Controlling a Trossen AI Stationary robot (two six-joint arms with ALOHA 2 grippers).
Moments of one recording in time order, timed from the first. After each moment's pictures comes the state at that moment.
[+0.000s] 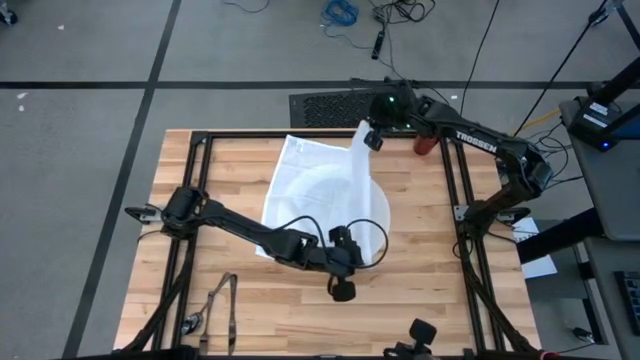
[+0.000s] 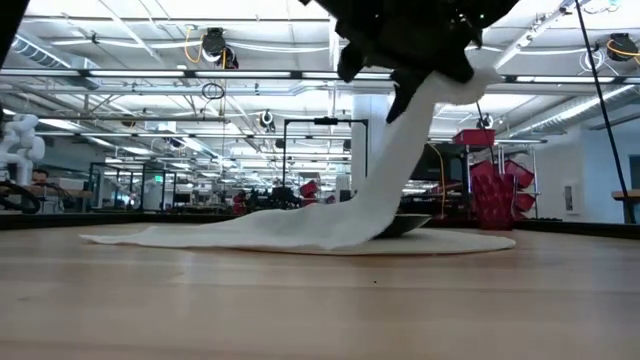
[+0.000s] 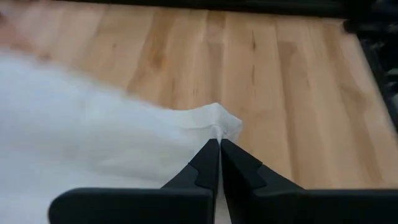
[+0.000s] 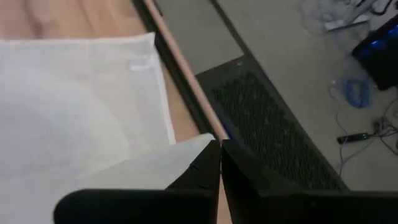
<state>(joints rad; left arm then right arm) -0.31 2.00 1.54 -0.20 -0.26 -0.27 -0.69 1.51 1.31 -0.51 0.03 -0.30</state>
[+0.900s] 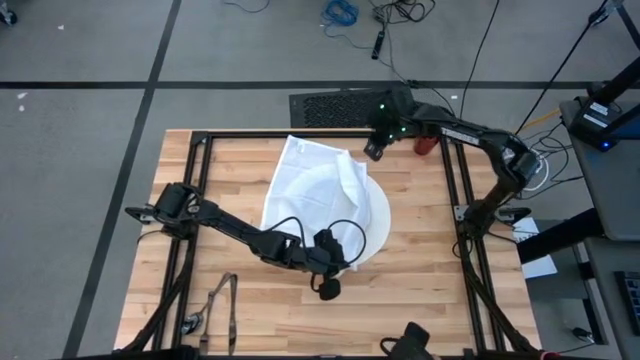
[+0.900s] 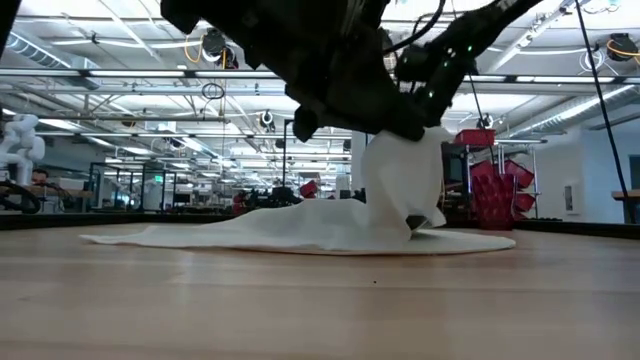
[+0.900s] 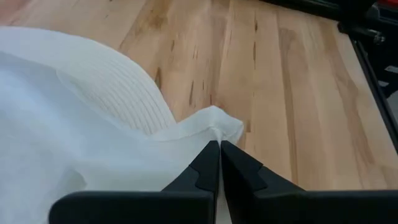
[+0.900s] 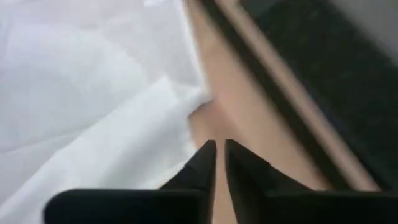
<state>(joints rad) -0.32 1.92 1.21 0.09 -0.24 -0.41 -0.74 1.64 1.26 -0.63 -0.15 -0.13</state>
